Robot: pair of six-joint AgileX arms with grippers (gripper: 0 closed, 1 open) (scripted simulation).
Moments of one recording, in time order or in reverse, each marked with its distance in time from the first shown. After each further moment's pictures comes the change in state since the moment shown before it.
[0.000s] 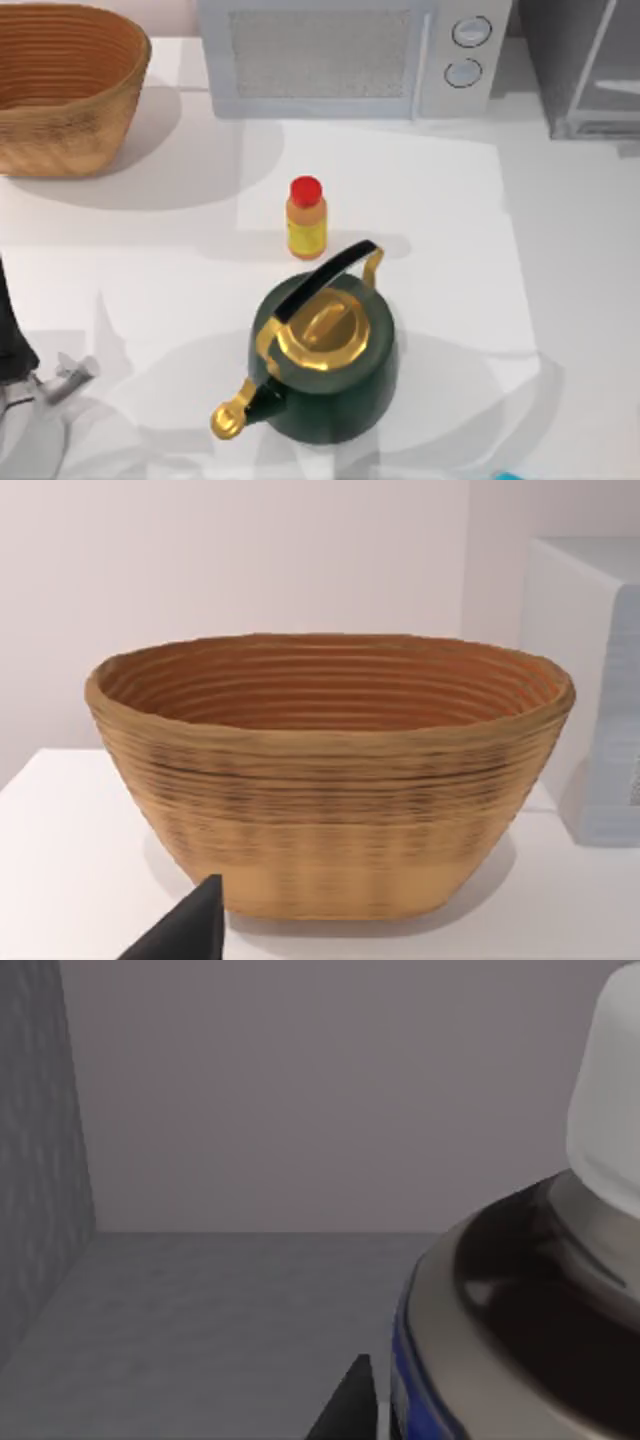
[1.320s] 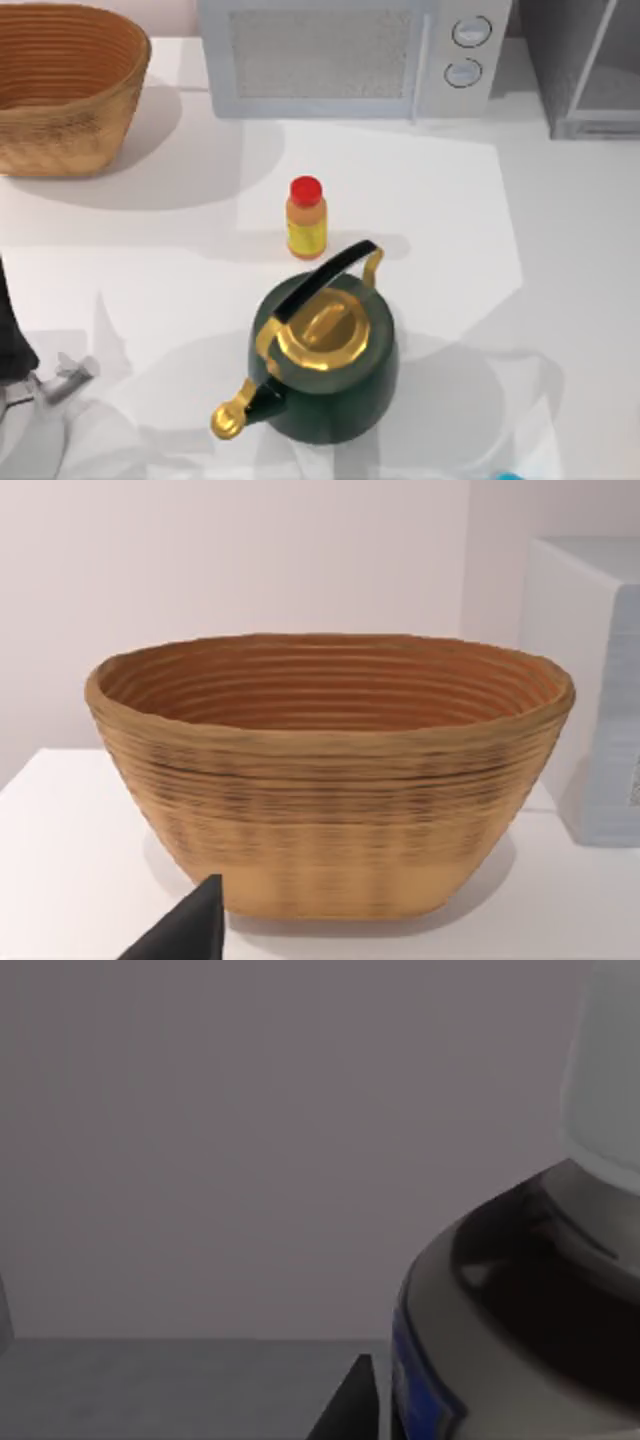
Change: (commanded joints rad) left arm 0.000 0.000 0.000 0.000 0.000 0.000; right arm 0.049 0.266 0.508 -0.243 0.053 -0.002
